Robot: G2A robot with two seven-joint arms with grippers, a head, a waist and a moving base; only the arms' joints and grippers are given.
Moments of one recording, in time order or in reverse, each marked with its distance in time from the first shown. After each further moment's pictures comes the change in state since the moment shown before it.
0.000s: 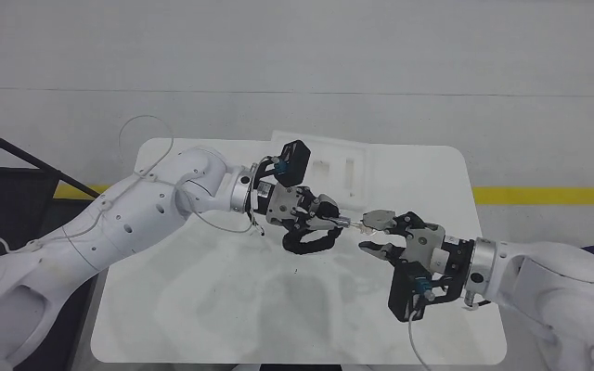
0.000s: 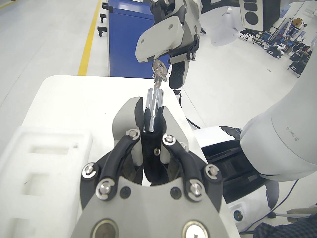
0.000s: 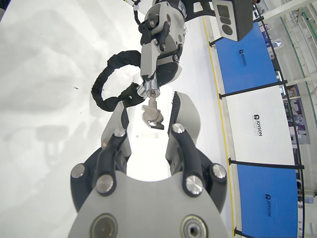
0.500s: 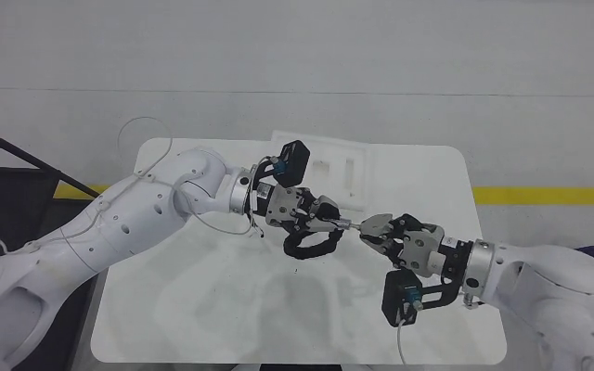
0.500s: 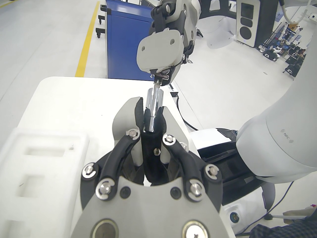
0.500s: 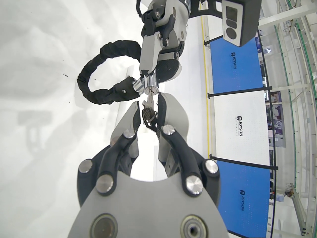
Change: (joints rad) left arm 0.002 0.009 0.000 -0.018 -0.032 0.000 -0.014; right arm 0.012 0.010 -0.026 -0.039 -0.151 0.001 -0.040
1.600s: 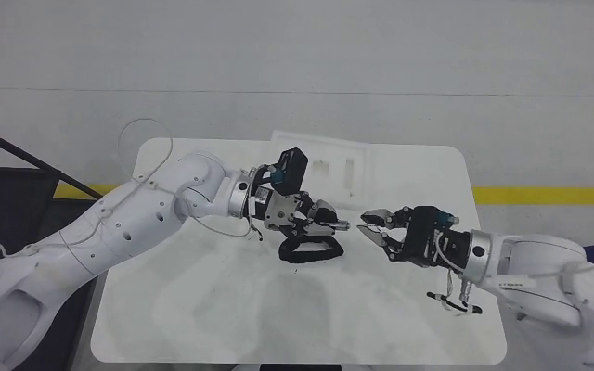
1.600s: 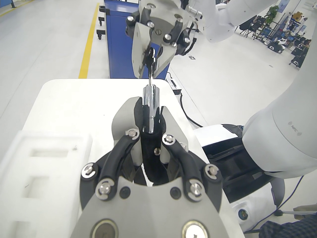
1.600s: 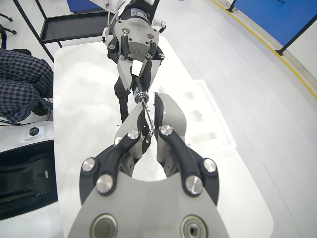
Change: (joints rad) left arm 0.020 0.012 0.000 -0.005 0.155 0.000 0.107; right arm 0.013 -0.001 -0.006 0.139 1.027 0.242 0.567
